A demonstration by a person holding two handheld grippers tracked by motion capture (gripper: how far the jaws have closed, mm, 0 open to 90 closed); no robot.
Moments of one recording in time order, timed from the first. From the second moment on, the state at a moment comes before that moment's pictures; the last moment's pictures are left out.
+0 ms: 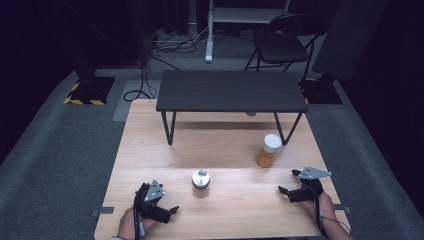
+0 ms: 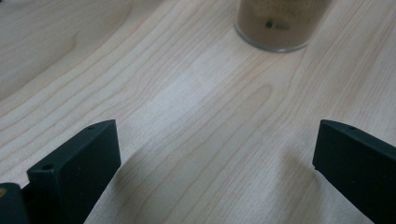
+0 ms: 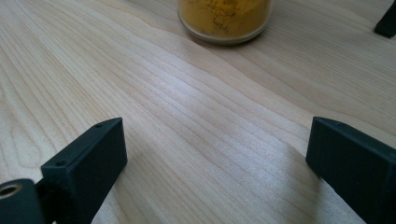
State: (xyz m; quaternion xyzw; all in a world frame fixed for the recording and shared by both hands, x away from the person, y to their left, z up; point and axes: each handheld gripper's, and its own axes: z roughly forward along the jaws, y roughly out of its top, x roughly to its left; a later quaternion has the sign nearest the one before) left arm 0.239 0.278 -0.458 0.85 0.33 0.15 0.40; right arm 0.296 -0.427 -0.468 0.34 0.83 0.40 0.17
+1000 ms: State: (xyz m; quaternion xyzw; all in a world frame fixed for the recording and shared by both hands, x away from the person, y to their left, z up) left arm 0.217 0.278 -0.422 0.81 0.29 0.19 0.46; right arm 0.295 -0.426 -0.468 0.35 0.83 0.40 0.18
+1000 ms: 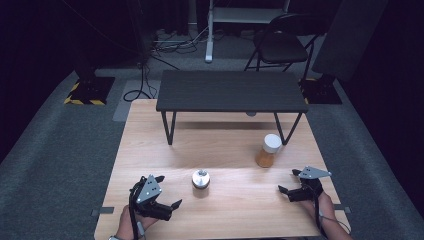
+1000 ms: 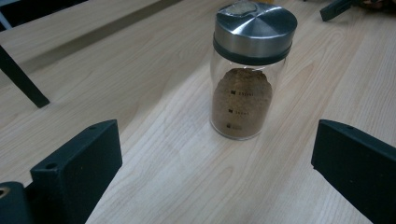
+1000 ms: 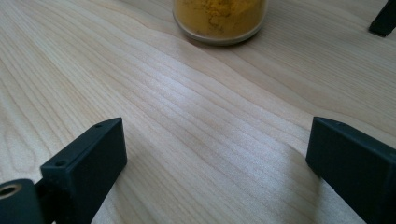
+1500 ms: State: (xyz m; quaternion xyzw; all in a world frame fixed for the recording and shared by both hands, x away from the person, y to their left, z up) left arm 0.243 0.257 -0.421 0.83 0.26 0.17 0.47; right arm 0.293 -0.424 -0.469 0.35 0.83 0.40 0.18
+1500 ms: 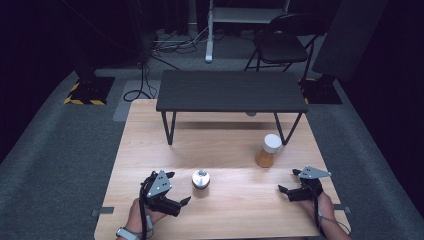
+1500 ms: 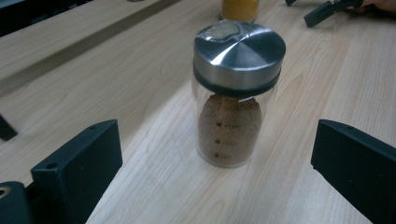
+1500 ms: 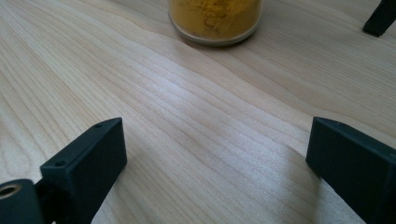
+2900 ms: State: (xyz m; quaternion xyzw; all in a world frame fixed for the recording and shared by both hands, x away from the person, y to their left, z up) left arm 0.306 0.209 -0.439 0.85 0.23 0.11 0.45; right arm 0.288 -0.420 -0.470 0.36 0.82 0.40 0.20
